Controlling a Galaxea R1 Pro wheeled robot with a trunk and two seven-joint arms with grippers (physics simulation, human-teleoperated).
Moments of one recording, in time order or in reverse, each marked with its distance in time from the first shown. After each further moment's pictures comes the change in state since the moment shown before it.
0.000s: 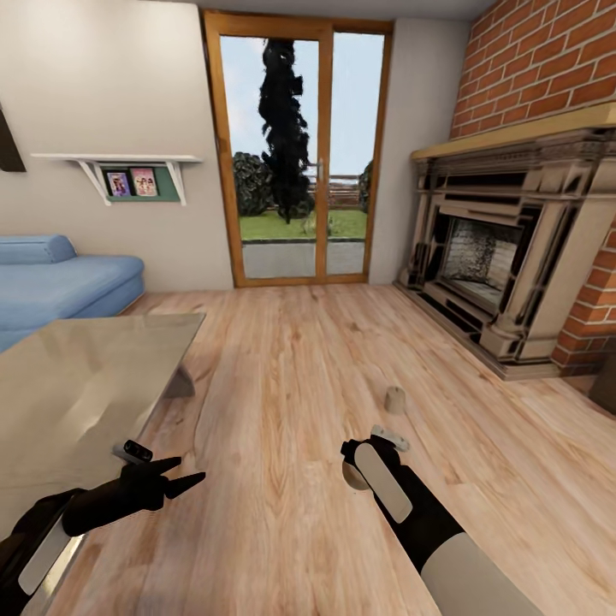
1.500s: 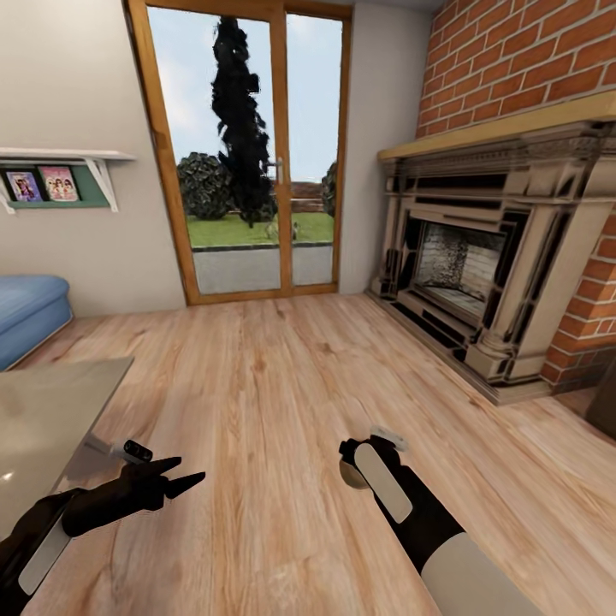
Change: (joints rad) left arm 0.000 0.000 0.000 0.000 0.000 -0.001 0.000; right arm 0.000 -0.001 0.002 -0.001 -0.003 -0.001 0.025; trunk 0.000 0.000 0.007
